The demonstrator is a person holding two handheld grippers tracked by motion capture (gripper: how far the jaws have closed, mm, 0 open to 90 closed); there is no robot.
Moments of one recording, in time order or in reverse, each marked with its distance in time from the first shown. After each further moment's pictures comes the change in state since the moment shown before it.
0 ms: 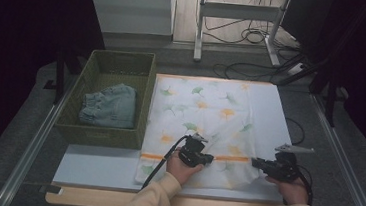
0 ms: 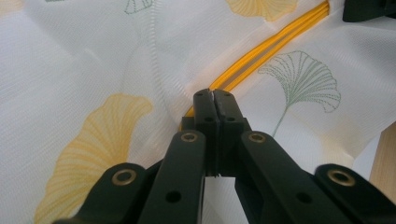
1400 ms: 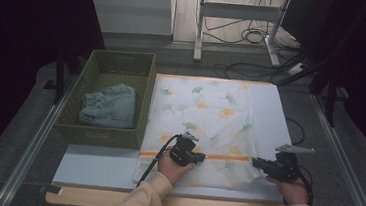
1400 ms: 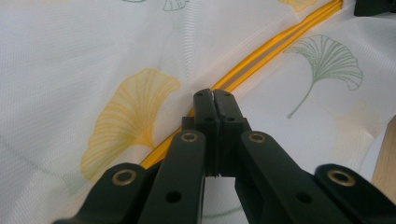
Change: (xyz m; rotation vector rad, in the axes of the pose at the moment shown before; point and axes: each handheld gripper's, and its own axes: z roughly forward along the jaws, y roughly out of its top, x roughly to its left) left arm 0.015 -0.010 -0.019 -0.009 0.021 -0.019; right arm -0.001 -0.001 0.000 -0.003 -0.008 0.002
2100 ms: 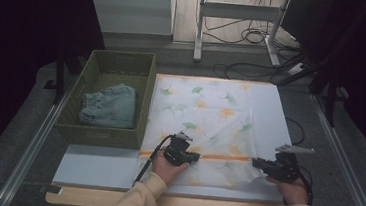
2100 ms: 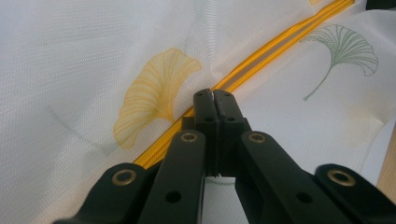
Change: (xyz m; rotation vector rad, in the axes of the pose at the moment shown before) left arm 0.010 -0.008 -0.011 -0.004 0.017 -0.010; right arm 0.000 0.000 0.000 0.002 -0.004 -0.002
